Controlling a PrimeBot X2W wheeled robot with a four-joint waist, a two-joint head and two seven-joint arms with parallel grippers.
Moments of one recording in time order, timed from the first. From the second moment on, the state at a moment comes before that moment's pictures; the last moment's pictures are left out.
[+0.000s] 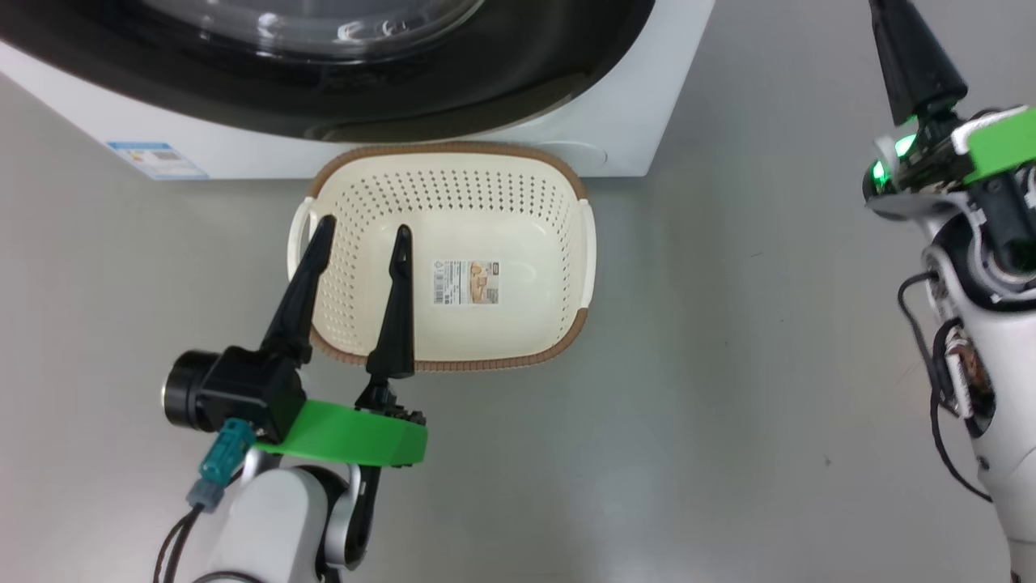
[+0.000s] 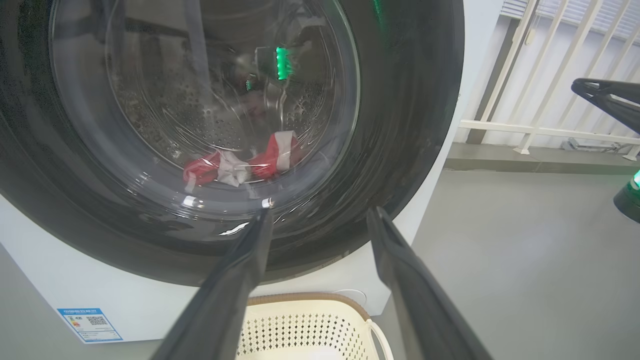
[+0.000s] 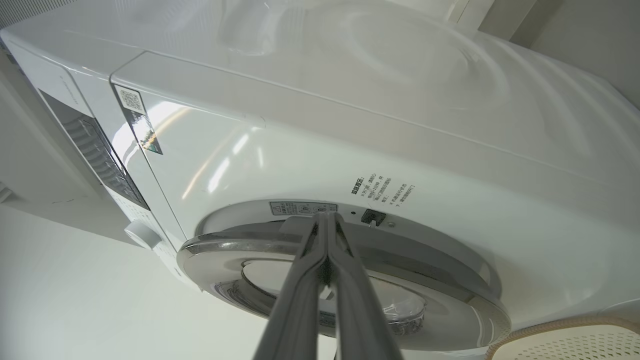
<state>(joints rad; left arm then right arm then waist) -0.41 0.03 -0.25 0.15 -0.24 0.06 -0.25 -0.74 -0.22 0.11 0.30 1.70 0.13 0.11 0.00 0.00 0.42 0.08</state>
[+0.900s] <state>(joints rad) -0.48 0.03 -0.31 0.15 -0.26 0.07 -0.25 -1.06 -0.20 -0.01 0.51 1.87 0.13 0.57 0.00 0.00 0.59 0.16</state>
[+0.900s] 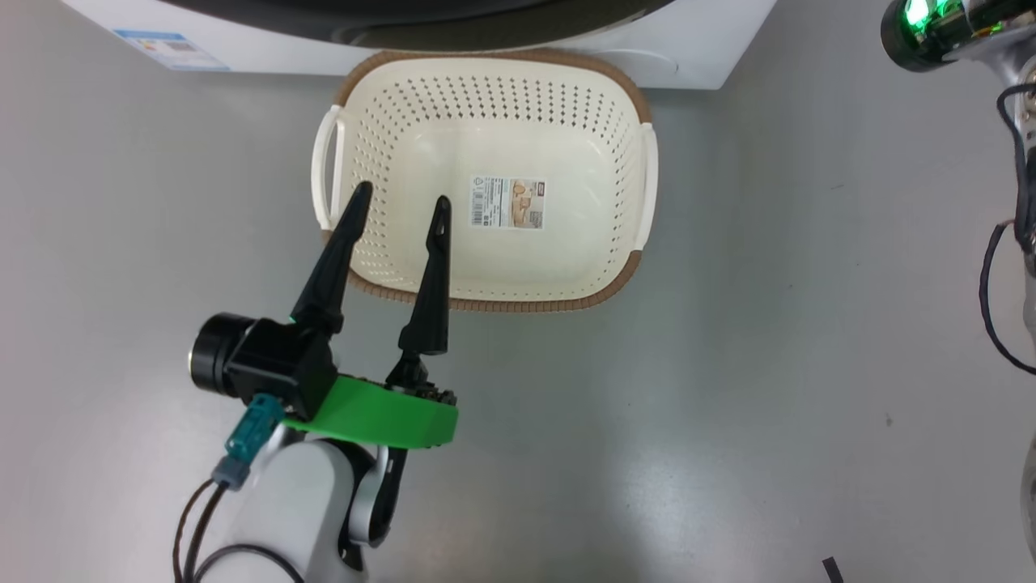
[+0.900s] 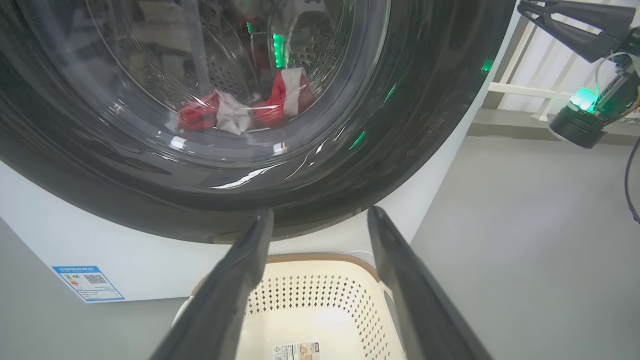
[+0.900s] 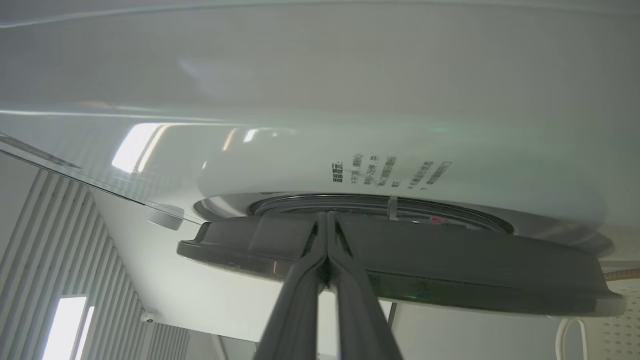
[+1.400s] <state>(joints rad) -0.50 0.03 -0.33 0.15 -0.27 0.08 -0.25 -1.17 -0.19 -0.02 0.59 1.85 0.13 0.68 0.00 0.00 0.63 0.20</state>
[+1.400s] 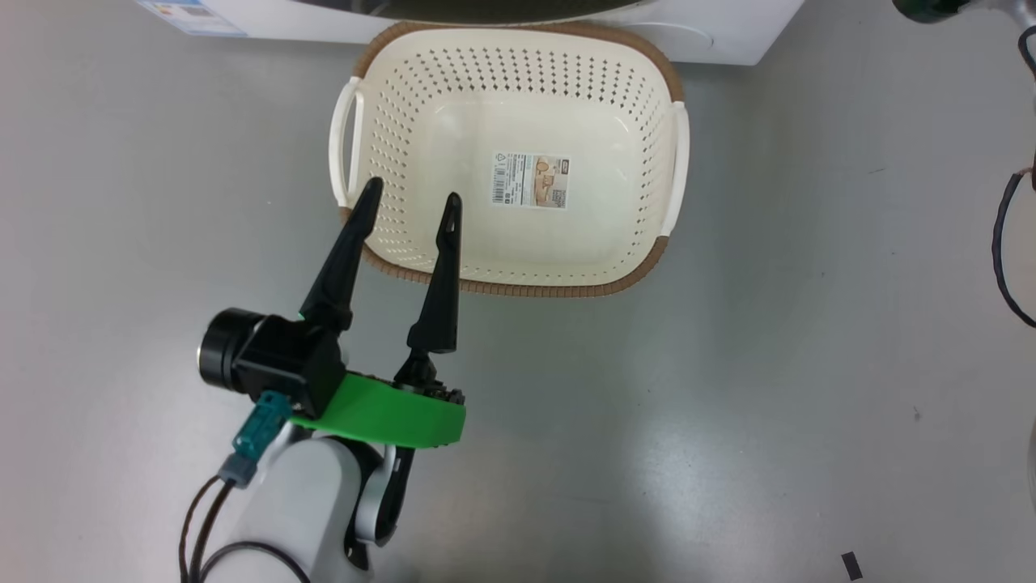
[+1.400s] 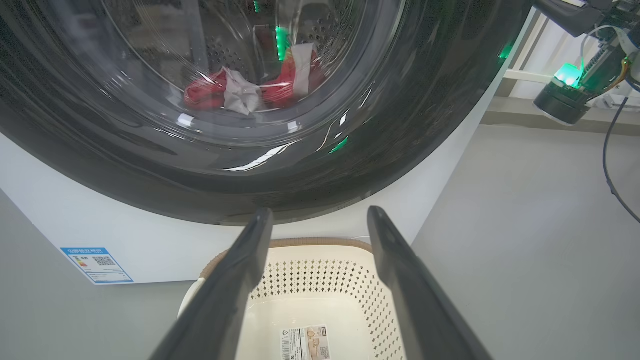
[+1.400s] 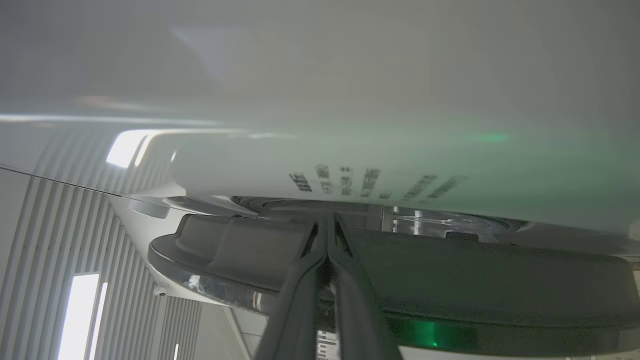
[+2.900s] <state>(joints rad) -0.49 0.03 -0.29 0.19 -0.26 0.08 -0.25 -1.09 -0.11 0.02 0.62 1.73 0.13 0.88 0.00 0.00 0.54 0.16</state>
